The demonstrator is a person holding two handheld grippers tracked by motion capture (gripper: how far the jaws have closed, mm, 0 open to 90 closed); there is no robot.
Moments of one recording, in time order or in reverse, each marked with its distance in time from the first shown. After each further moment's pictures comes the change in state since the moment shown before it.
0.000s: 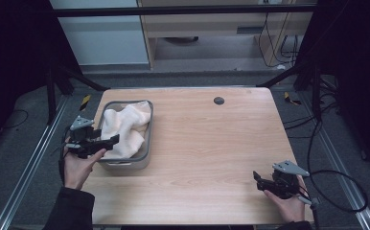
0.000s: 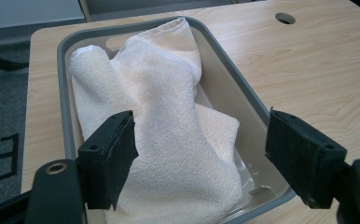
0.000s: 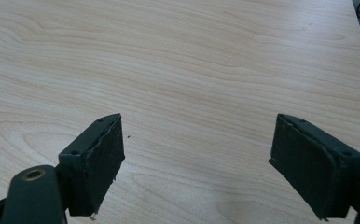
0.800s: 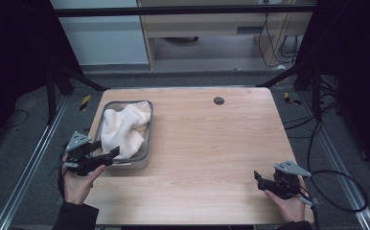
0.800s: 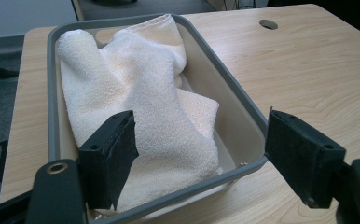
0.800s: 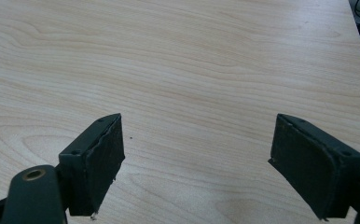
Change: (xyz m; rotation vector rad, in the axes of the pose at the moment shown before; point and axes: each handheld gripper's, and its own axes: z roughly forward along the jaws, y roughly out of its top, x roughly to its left) left arm -0.016 -0.039 -0.019 -0.083 -0.025 -0.013; right arm -0.002 -0.001 -0.001 -0.009 -0.006 0.021
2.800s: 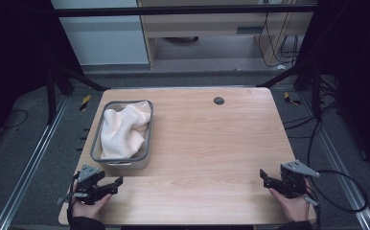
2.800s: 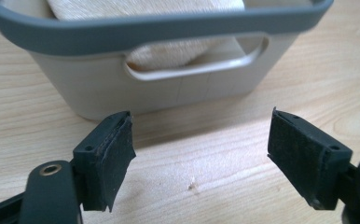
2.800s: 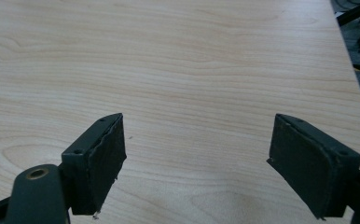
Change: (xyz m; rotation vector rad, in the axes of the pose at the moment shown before) left arm -0.003 -0.101 0.016 0.083 0.039 -0.080; right arm -0.016 -0.005 -0.004 -0.015 -0.012 0.096
